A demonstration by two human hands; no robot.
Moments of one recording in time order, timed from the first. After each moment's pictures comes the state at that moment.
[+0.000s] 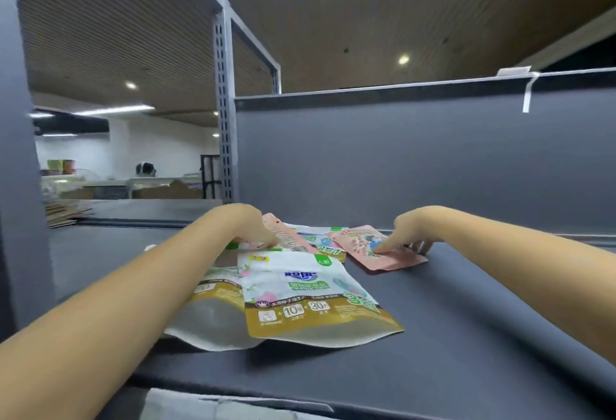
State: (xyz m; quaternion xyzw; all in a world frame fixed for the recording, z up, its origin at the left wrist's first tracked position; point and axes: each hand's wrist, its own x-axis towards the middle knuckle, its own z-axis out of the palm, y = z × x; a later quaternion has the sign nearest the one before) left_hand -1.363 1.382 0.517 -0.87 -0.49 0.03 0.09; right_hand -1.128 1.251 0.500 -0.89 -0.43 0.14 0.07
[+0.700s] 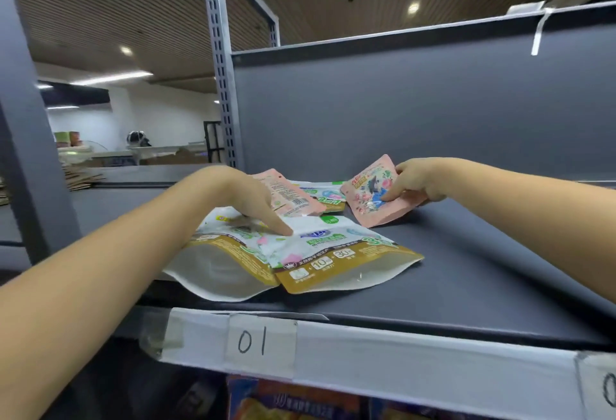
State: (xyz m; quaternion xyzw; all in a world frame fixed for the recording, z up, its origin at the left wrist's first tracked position) left_hand -1.387 1.332 0.509 -0.89 -0.43 0.16 0.03; right_hand -1.143 1.232 0.488 -0.82 -0.40 0.23 0.35
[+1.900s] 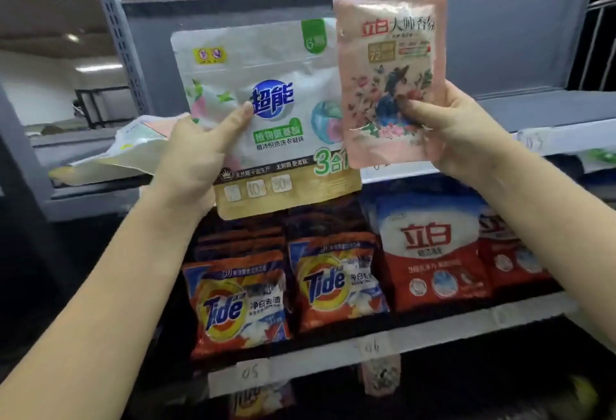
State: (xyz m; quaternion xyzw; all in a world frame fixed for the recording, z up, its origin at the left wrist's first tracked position) left_hand -1.468 1.117 0.441 -0.67 -0.02 -0.48 -0.57; right_hand -1.288 0.932 0.438 -0.47 -0.43 0.13 0.76
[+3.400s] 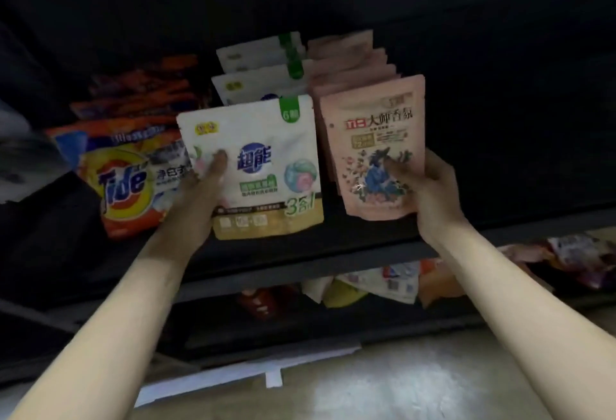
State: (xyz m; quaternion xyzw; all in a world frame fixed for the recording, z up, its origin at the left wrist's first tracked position) left_hand -1.342 1.166 -0.221 -0.57 -0.40 -0.35 -0.62; right_hand -1.171 0.960 -0.251 -0.58 -0.17 0.22 0.77
